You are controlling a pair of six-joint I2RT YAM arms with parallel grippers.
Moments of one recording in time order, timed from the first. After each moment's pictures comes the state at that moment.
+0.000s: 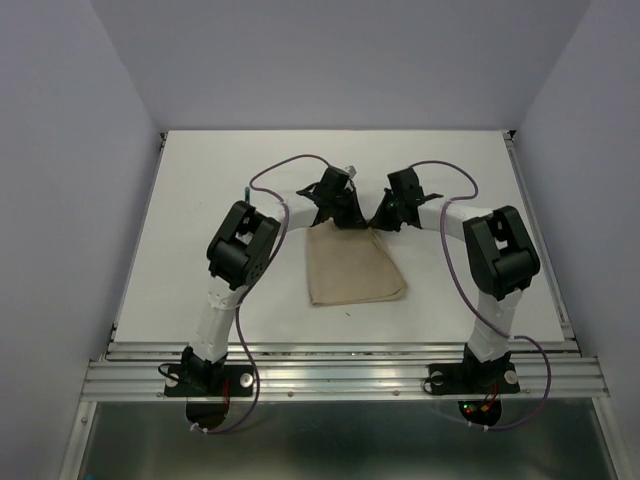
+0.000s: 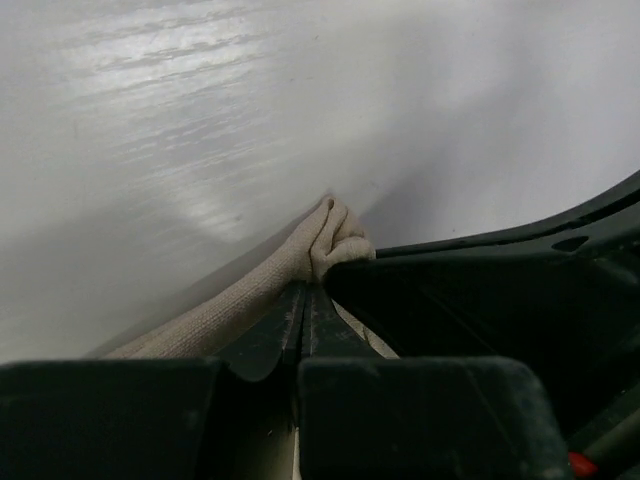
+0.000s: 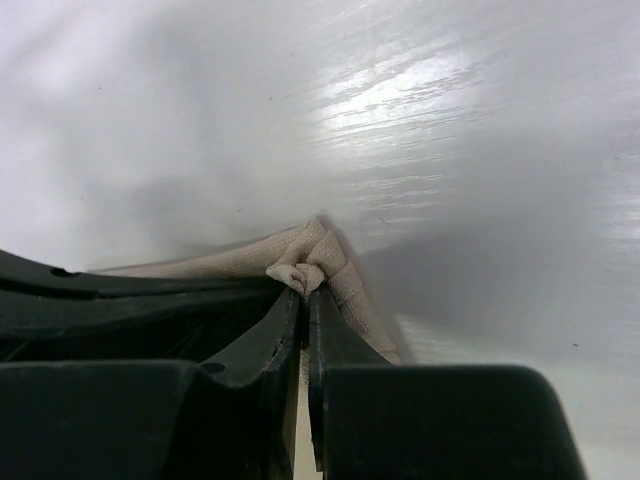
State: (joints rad) left arm -0.63 2.25 1.58 -0.11 0.30 -0.72; right arm 0.37 1.92 1.20 -0.15 -0.11 0.79
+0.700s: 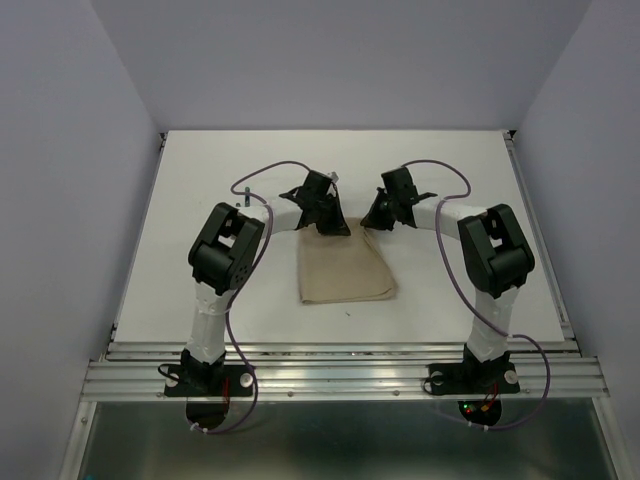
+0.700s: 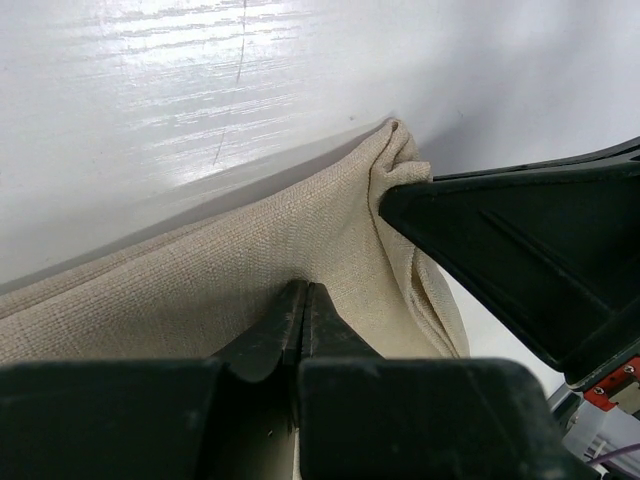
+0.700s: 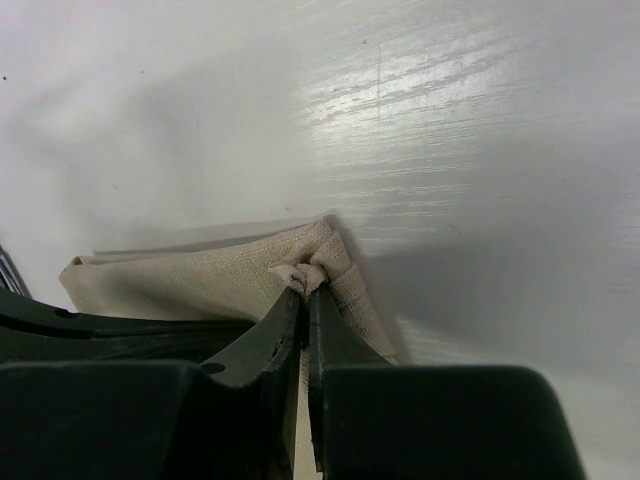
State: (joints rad) left arm -0.57 2.11 1.40 -0.14 0.30 -0.70; right arm 0.39 1.97 1.24 -0.15 -0.09 0.80
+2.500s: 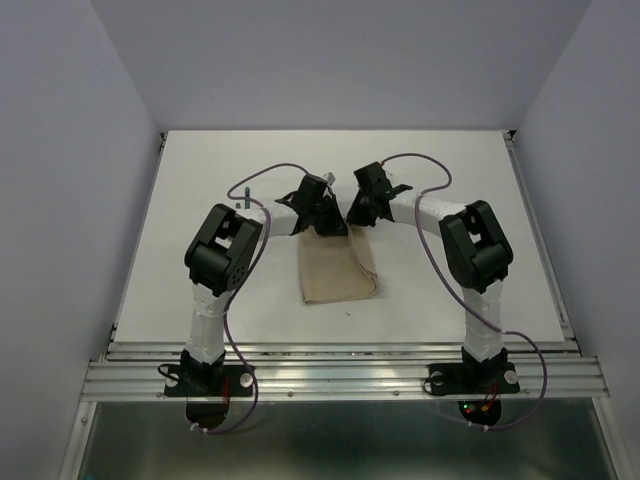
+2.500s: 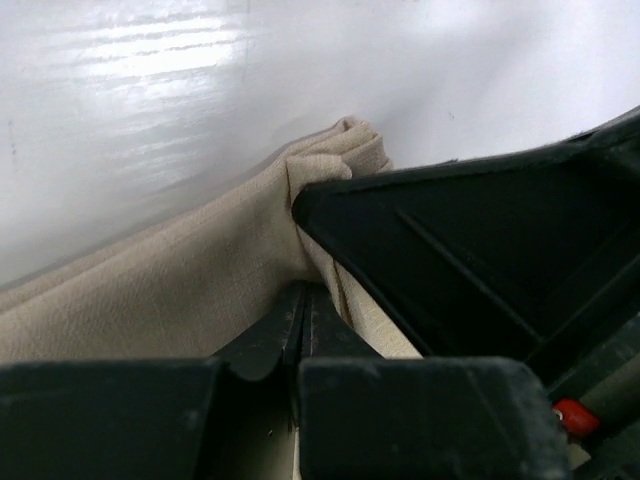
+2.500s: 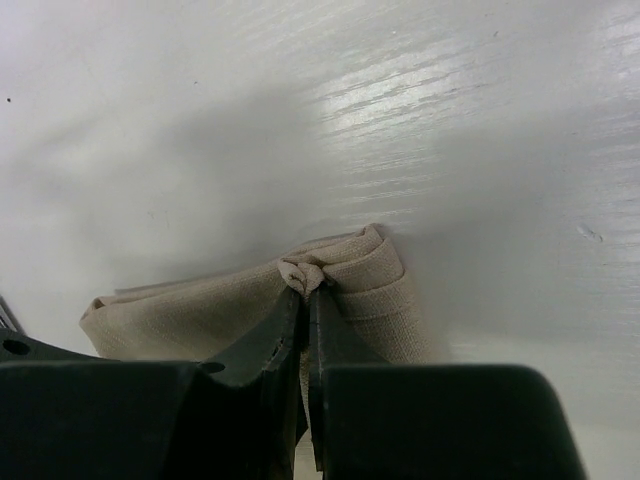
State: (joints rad) left arm -0.56 2.09 1.32 -0.02 0.32 -0.71; right arm 0.50 2.07 1.45 -0.28 0.08 0.87
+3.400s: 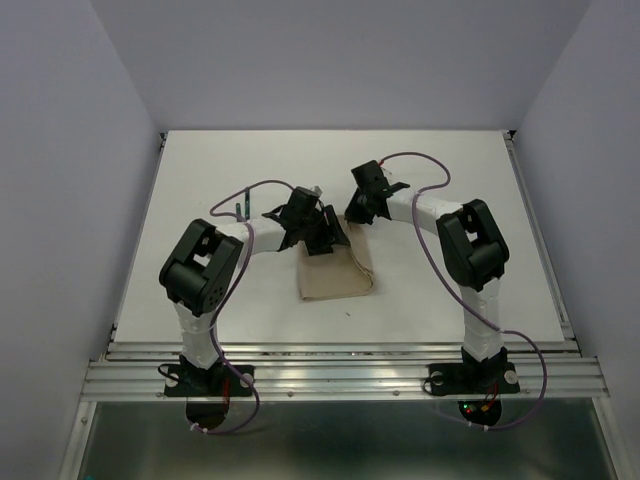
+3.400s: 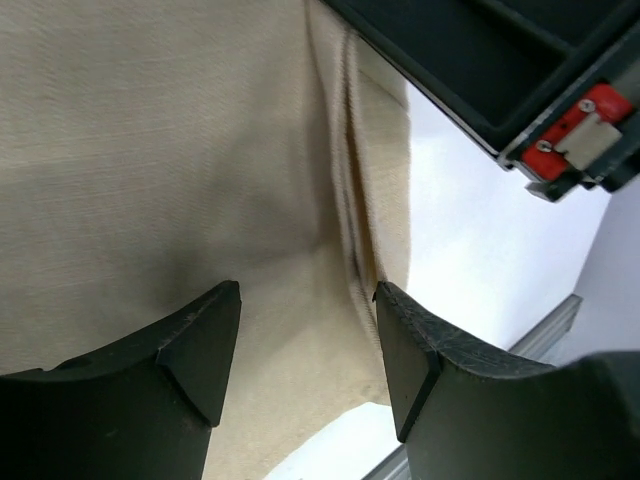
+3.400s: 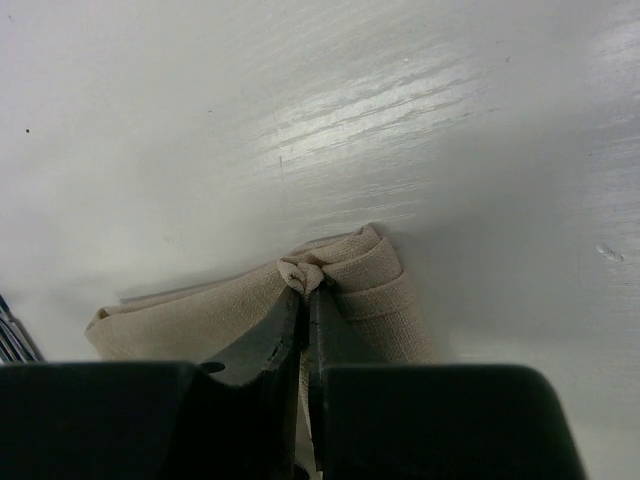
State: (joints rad) left arm -0.58 1.86 1.07 -0.04 0.28 -0.85; right arm 0.51 2.10 1.49 -0.30 0.11 0.91
